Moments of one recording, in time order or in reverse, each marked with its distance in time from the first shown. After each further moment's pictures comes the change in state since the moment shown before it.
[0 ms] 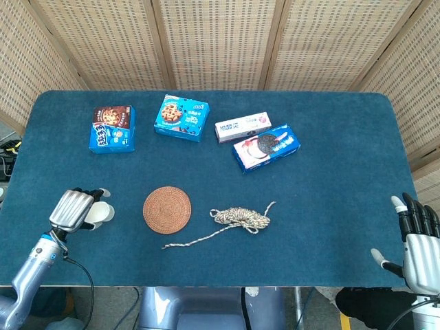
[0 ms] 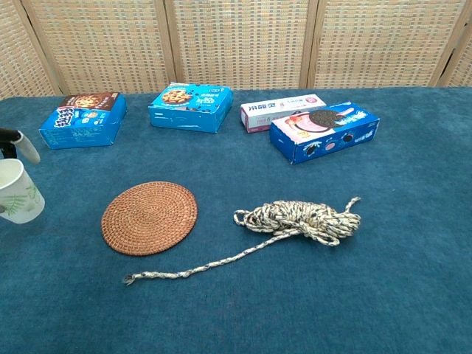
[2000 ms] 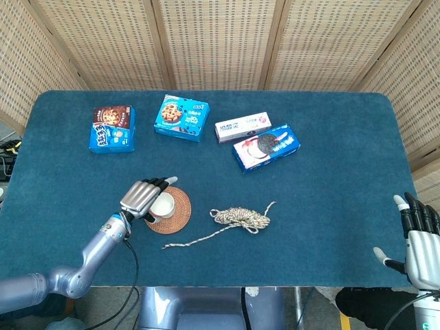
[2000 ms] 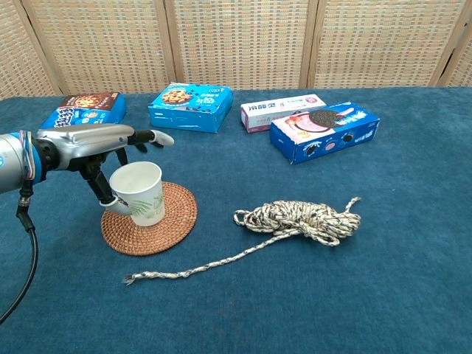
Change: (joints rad) left arm -0.332 -0.148 -0.076 -0.183 -0.439 -0.284 0.283; right arm 0.026 0.005 0.012 0.026 0.076 -0.034 0.037
